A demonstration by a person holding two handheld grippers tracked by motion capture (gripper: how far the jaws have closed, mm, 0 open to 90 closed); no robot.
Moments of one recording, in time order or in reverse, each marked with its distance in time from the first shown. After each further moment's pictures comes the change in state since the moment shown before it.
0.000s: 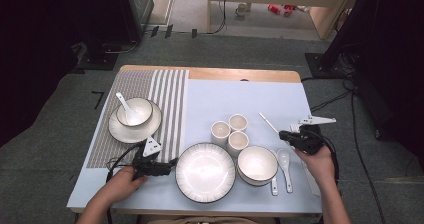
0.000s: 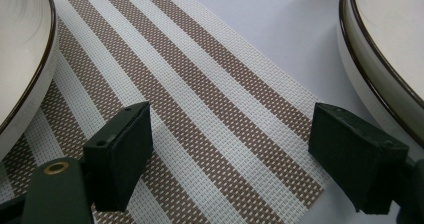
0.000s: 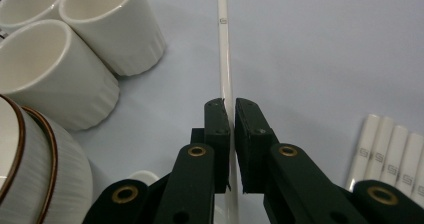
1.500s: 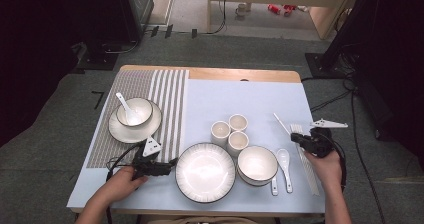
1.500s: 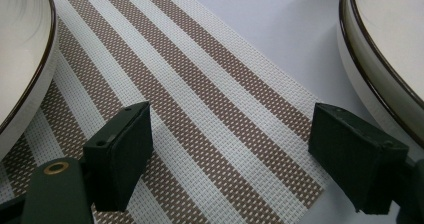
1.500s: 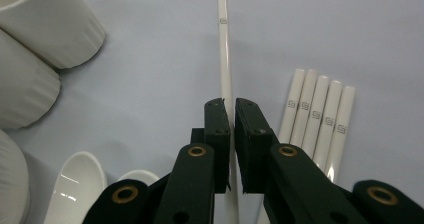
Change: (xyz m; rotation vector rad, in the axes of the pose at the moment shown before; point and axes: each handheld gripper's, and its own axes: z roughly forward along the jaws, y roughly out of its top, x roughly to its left) left arm 0.000 0.000 0.000 0.003 -0.002 0.000; right arm -0.025 -0.021 -0.011 -0.006 -0.109 0.103
